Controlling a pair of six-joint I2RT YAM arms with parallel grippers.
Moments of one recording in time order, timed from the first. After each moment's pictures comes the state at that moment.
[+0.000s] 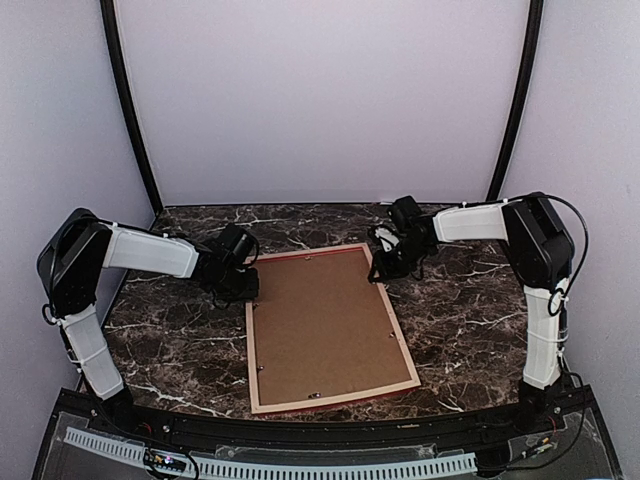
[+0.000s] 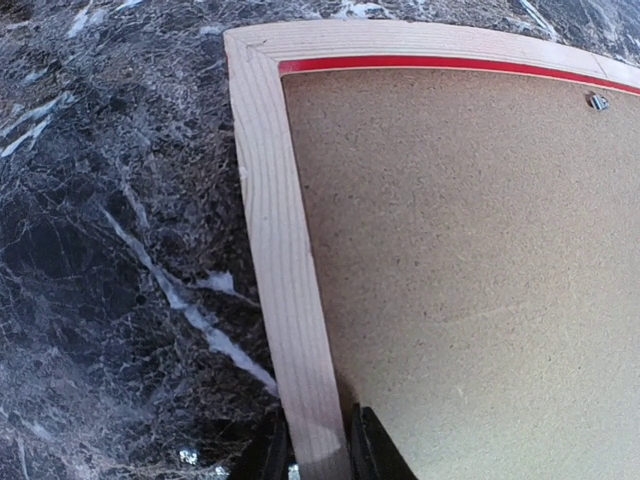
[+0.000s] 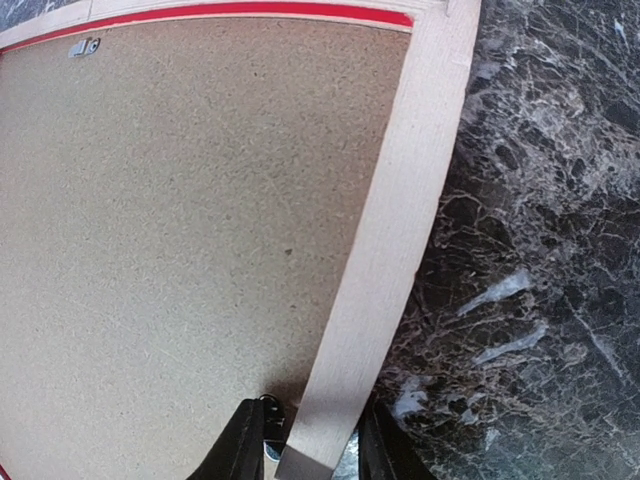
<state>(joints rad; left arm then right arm) -0.59 1.80 1.04 -0.30 -0.18 -0.61 0.50 2.09 1.45 -0.49 -0.27 0.12</state>
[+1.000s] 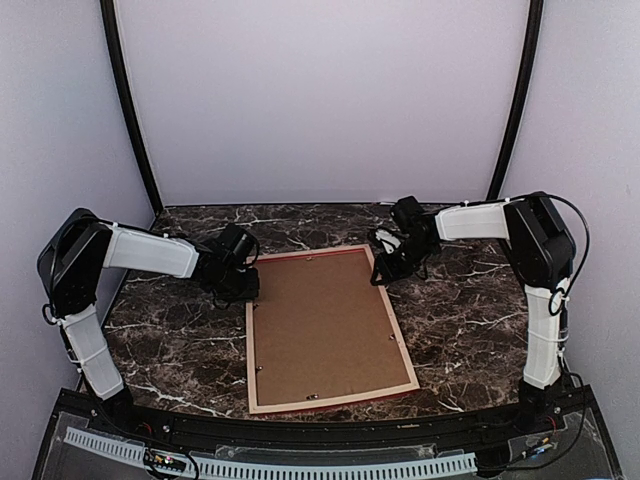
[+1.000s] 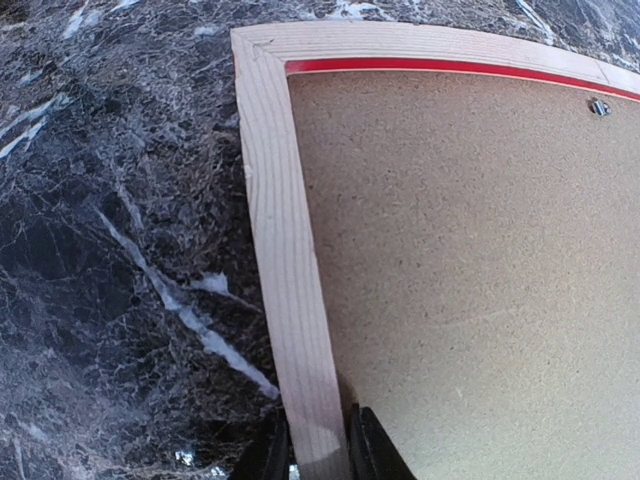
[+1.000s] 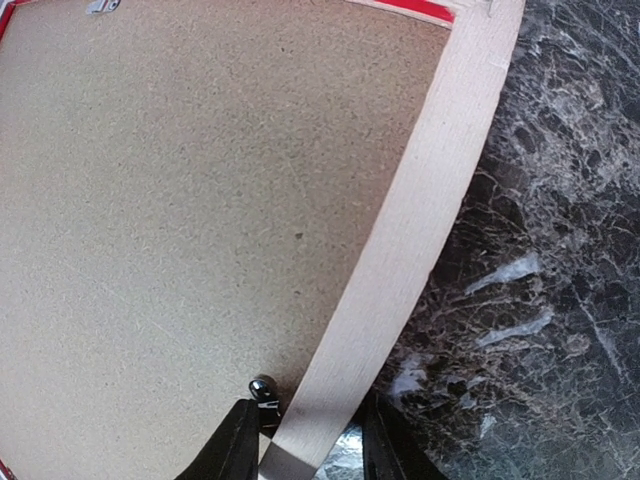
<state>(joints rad) -0.59 1.81 1.04 -0.29 -0.17 -0.61 0.48 2.09 1.46 -0.55 -0.30 0.01</state>
